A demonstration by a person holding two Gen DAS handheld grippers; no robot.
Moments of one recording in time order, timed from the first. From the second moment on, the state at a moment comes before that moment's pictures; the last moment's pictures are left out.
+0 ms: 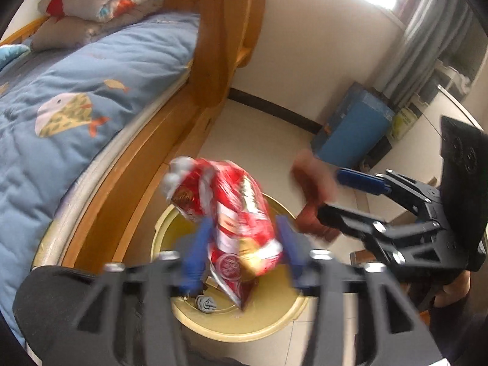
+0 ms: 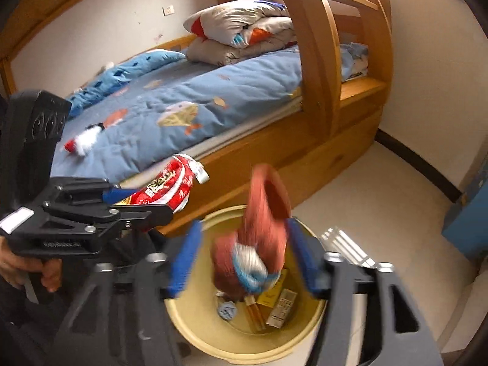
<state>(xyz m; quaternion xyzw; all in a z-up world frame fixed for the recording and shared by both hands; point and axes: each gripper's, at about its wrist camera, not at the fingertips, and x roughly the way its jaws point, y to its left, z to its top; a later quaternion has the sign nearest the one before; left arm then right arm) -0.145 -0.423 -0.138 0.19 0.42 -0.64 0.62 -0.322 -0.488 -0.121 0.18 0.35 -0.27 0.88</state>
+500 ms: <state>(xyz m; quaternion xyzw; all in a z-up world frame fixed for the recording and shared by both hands) -0.130 -0.412 -0.134 0.20 0.40 -0.62 0.64 -0.319 -0.495 -0.120 0.21 0.34 -0.27 0.88</state>
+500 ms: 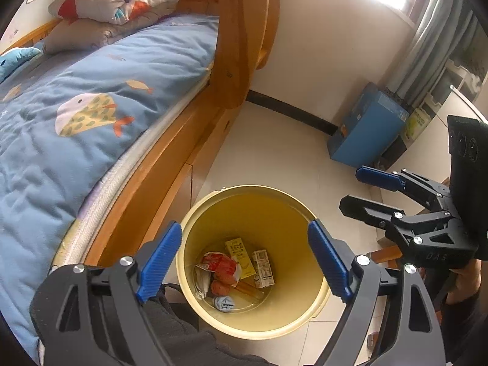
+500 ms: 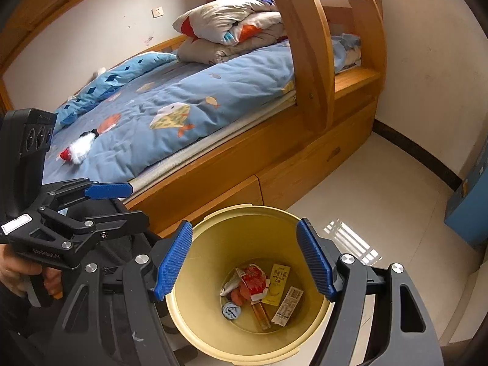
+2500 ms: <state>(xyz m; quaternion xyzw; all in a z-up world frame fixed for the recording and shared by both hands) 0.189 -0.119 -0.102 -0.02 0.36 -0.20 0.91 0.111 -0.318 -0.092 0.05 0.31 0.01 0.95</state>
